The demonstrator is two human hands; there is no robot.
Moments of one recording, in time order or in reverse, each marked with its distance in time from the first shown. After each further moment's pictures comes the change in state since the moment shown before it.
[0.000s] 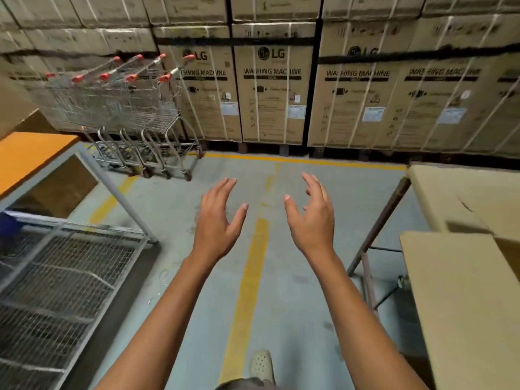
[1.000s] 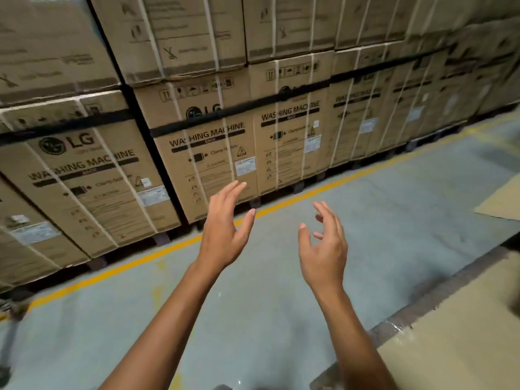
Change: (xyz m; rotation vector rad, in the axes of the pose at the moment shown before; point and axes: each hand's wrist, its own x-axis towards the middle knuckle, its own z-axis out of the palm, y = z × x) left_hand 0.612 0.107 0.472 -0.372 -0.321 0.478; right_hand 0.547 0.289 -0.103 -0.211 0.657 0.156
